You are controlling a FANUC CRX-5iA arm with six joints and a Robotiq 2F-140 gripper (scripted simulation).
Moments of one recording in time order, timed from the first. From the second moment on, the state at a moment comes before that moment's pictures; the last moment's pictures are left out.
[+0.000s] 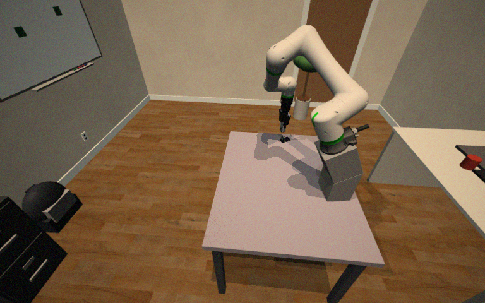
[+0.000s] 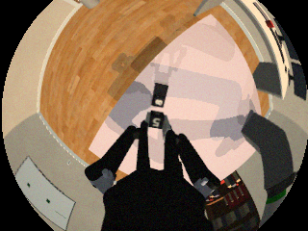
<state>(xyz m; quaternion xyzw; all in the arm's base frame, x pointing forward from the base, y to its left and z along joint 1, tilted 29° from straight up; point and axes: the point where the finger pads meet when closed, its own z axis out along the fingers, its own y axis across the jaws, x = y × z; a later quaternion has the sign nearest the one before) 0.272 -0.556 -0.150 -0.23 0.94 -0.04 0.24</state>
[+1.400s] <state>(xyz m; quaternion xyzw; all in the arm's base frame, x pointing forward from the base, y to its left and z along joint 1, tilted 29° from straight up) 0.386 -0.498 -0.134 -0.24 0.94 -0.04 0.24</state>
